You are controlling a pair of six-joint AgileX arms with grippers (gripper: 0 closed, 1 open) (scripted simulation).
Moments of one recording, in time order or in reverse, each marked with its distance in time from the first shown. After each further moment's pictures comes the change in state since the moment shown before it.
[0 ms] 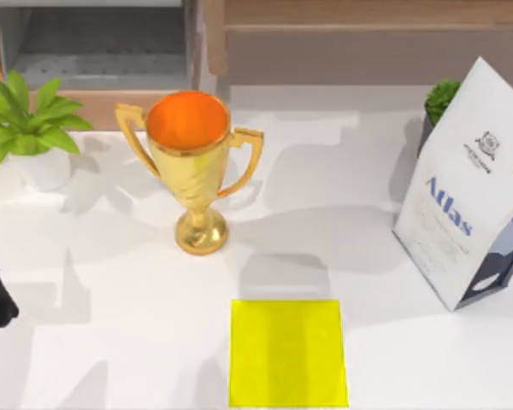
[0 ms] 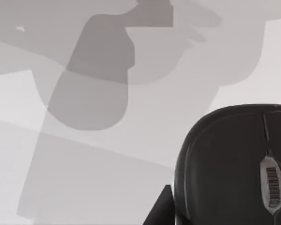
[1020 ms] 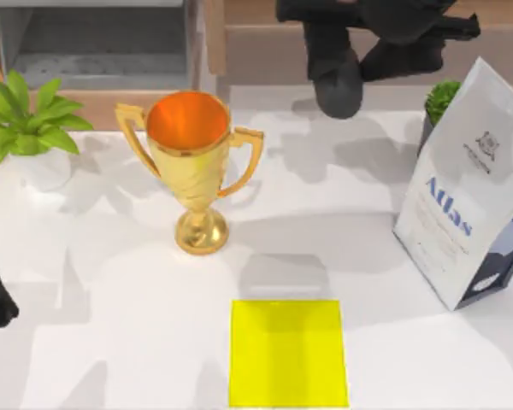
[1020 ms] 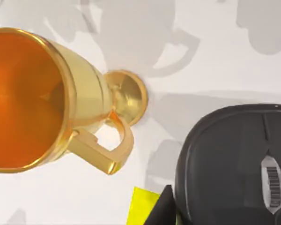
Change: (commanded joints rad) left arm 0.000 0.000 0.000 0.000 0.000 0.000; right arm 0.725 -0.410 -0.177 0.177 -0.131 0.881
